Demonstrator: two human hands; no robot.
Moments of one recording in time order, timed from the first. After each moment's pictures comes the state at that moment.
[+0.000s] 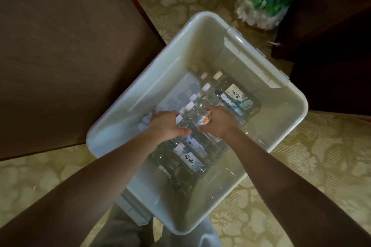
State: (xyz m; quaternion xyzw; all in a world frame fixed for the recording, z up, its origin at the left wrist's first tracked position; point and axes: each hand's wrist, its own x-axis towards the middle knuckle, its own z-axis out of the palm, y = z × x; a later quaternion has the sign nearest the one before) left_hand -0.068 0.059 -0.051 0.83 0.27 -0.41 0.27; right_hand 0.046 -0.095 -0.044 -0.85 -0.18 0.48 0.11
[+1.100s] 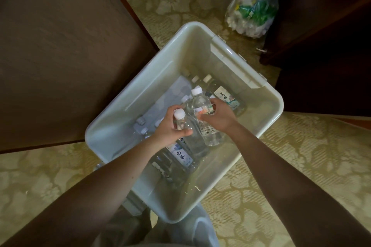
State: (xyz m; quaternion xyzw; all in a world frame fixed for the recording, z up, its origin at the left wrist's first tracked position) left_hand -0.081 0.020 -0.022 0.64 0.39 -0.18 0.64; right_hand 0.070 -0.116 -0.016 -0.84 -0.12 0.46 0.25
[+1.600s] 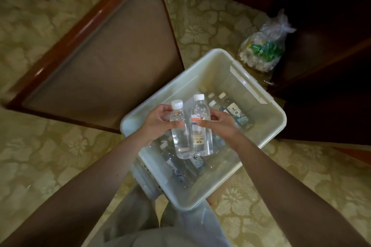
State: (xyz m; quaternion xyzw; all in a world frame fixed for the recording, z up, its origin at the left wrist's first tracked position) left_hand -0.133 0.077 0.066 0.59 0.44 -0.06 0.67; right_hand 0.020 -0.089 0.060 -0.76 -0.07 0.50 0.42
